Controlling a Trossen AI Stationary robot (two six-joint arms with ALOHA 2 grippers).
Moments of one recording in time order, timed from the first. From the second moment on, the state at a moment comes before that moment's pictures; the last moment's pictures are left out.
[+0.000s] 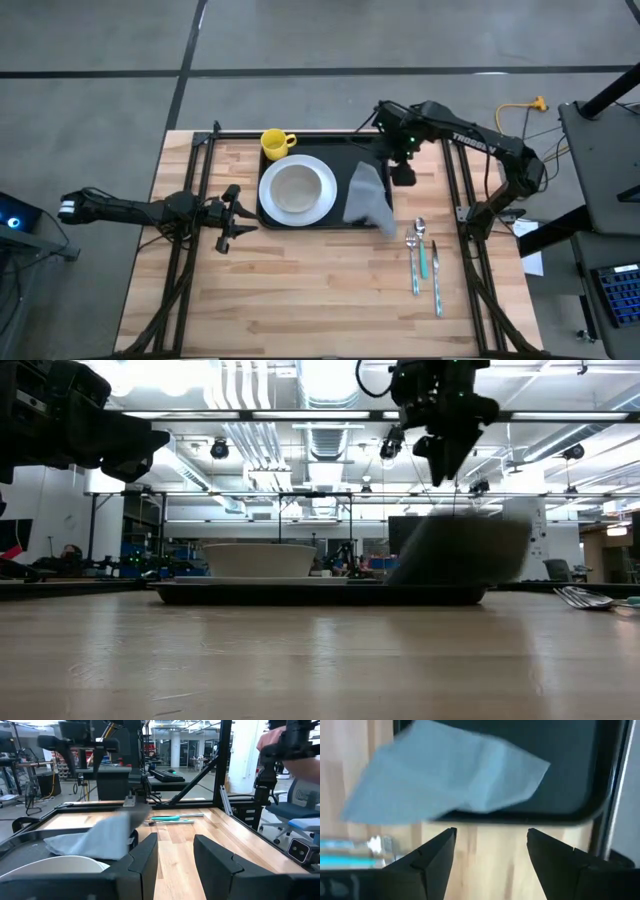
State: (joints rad) left arm -0.03 0.39 0.01 0.38 0.10 -0.01; right arm -0.50 1.59 1.54 -1.32 -0.09 -0.53
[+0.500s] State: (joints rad) left arm -0.03 0.39 0.01 0.38 0.10 -0.01; right arm -0.39 1.65 1.42 -1.24 -0.27 -0.44
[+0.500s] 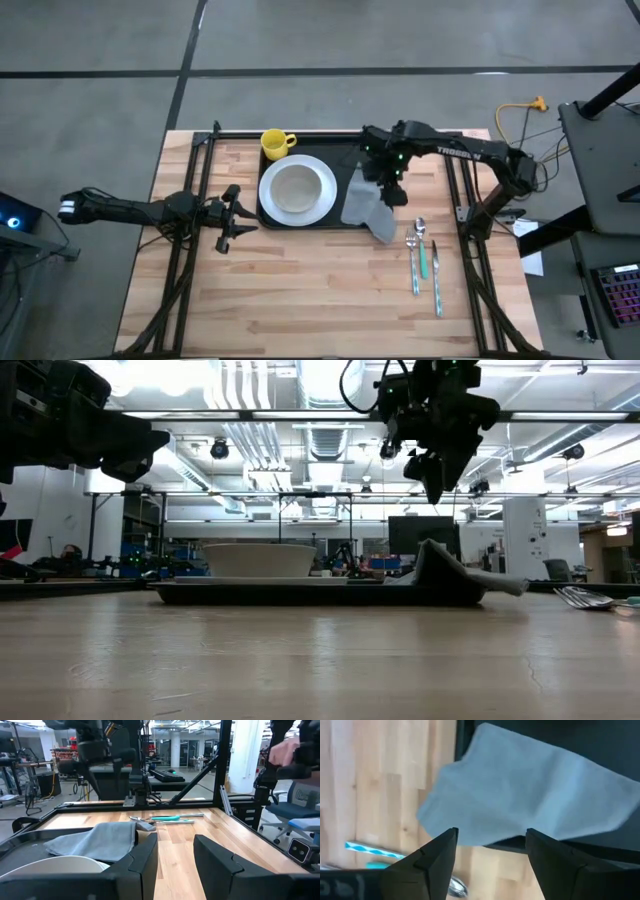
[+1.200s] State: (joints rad) left arm -0.03 0.39 0.01 0.38 0.10 -0.01; right arm -0.04 1.64 1.23 -0.91 0.03 -0.31
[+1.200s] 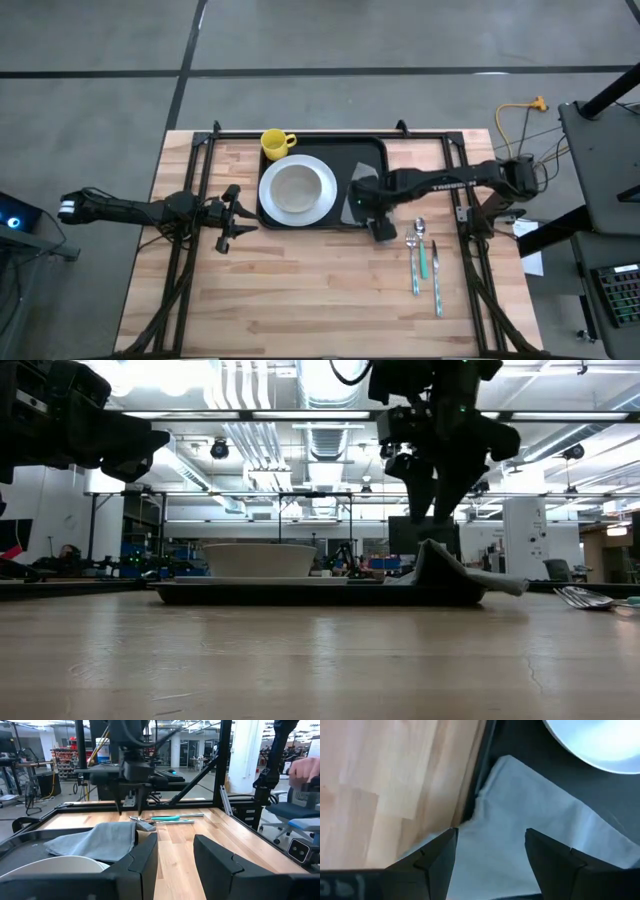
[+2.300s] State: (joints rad) left arm -0.03 0.39 0.01 0.38 0.10 -0.01; right arm 0.13 1.66 1.08 -0.71 0.38 -0.02
